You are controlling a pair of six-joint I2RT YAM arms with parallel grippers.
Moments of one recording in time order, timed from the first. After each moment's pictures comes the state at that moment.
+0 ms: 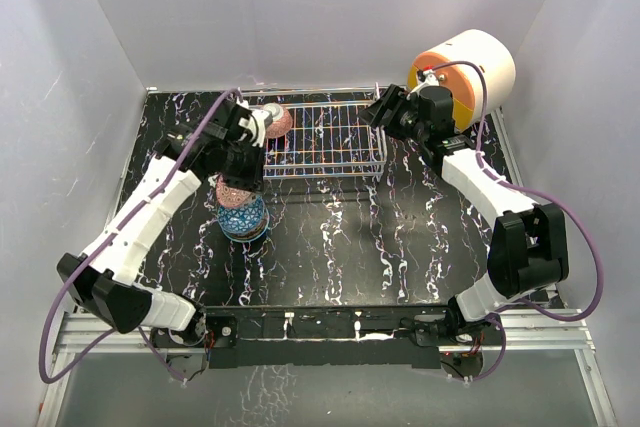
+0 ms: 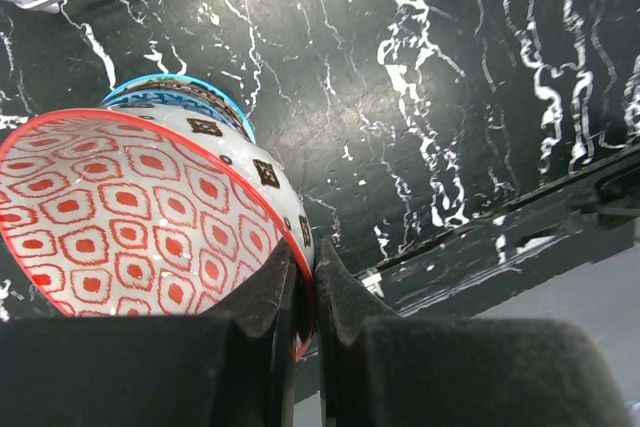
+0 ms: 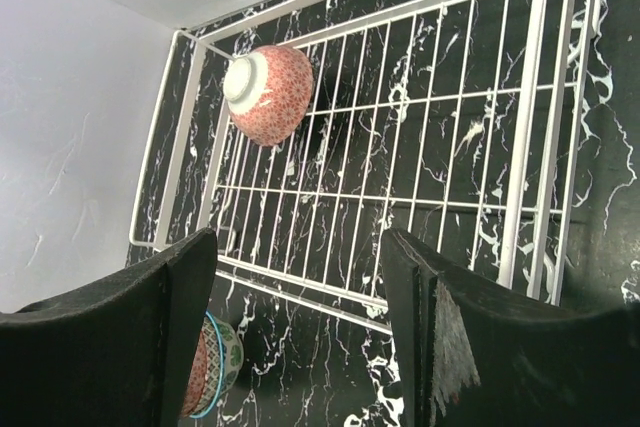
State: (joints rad) left arm -0.48 1.38 1.52 -1.16 0.15 -0.23; right arm 0.24 1.54 1.17 0.05 -0.28 0.68
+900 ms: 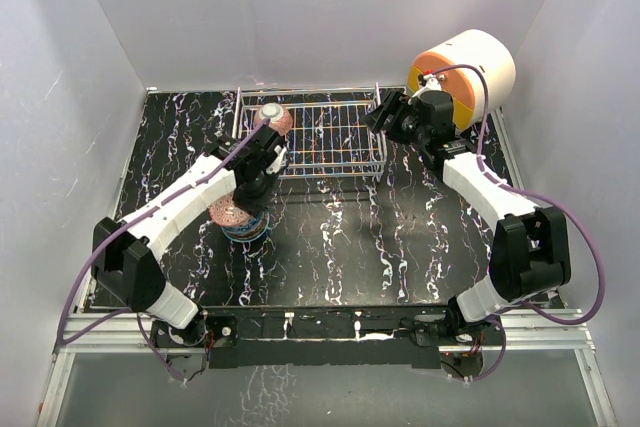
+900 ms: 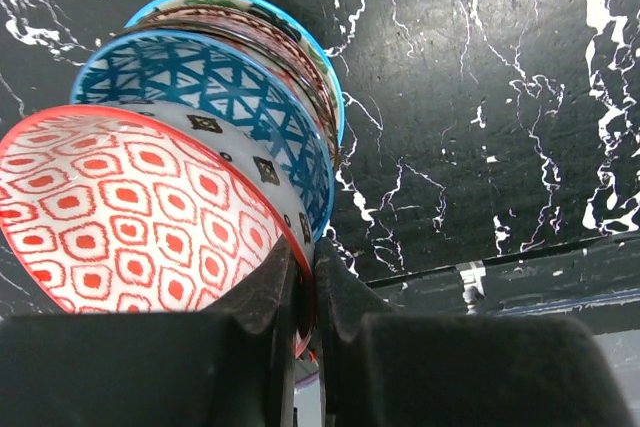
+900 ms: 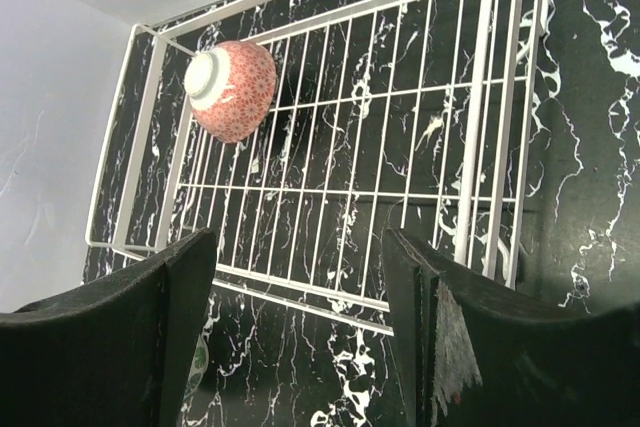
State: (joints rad) left arm -0.62 1.52 1.38 -1.20 -0.14 -0.23; right arm 0.24 1.52 1.14 0.05 -0.23 0.62
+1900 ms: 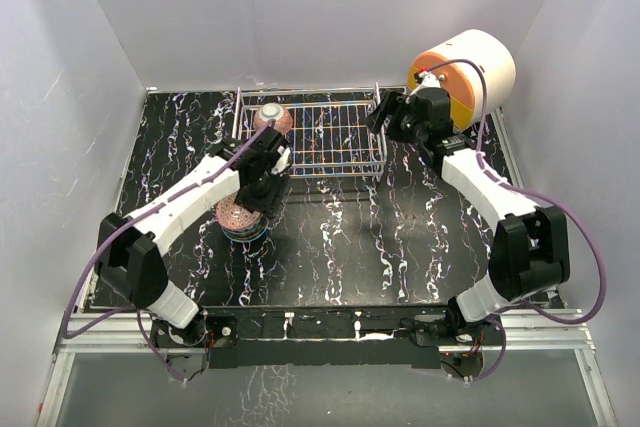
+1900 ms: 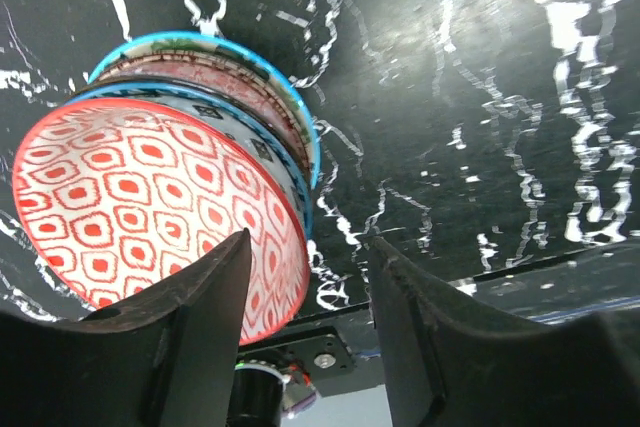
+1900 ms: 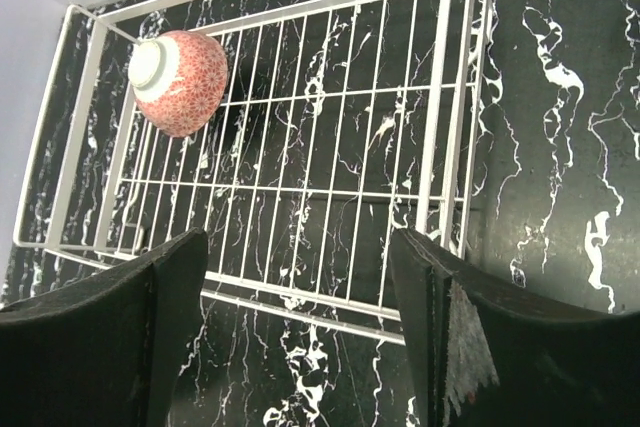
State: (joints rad) left arm -0.62 1.56 1.32 -1.11 -0.11 -0.21; right arm 0.25 1.51 1.16 -0.04 -0.16 0.52
